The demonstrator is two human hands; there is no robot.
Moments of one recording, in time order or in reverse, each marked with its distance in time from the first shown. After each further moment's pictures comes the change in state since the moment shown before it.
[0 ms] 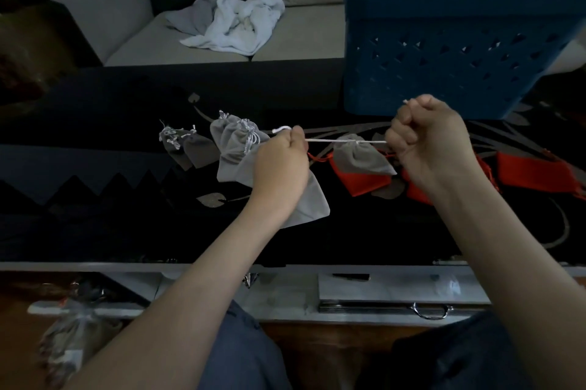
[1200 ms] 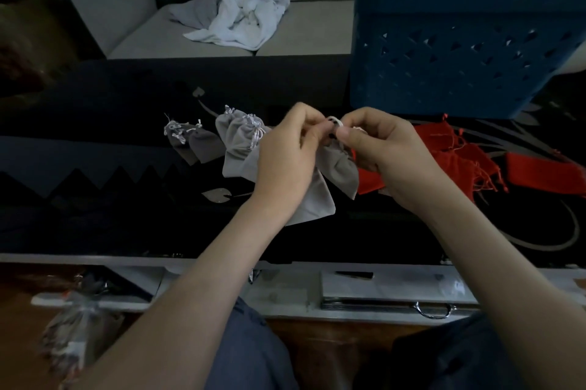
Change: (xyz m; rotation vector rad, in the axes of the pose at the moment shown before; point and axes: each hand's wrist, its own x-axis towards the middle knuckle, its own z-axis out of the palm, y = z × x) left_hand -0.005 0.001 -0.010 0.017 0.001 0.412; right_hand -0.027 0.021 0.025 -0.601 -0.444 -0.042
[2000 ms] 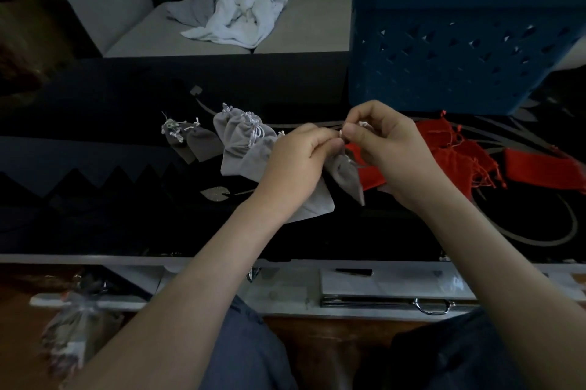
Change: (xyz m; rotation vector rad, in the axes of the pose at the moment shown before) left_hand -0.001 -0.004 0.005 0.079 -0.219 -0.007; right_hand 0.001 0.005 -0.003 -0.173 0.093 -0.084
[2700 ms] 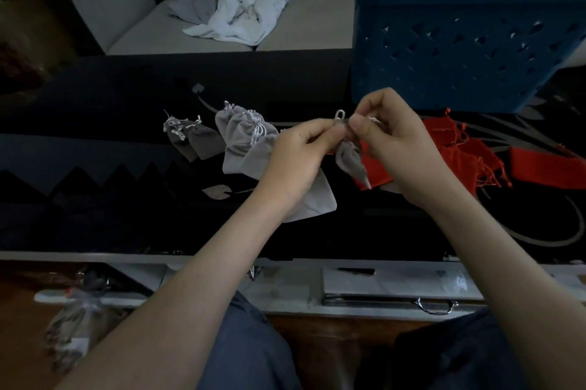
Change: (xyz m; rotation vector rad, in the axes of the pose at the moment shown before) left_hand 0.000 0.002 0.003 -0.525 -0.006 -0.229; right_hand 0.004 0.005 -0.004 -0.138 0.048 -0.059
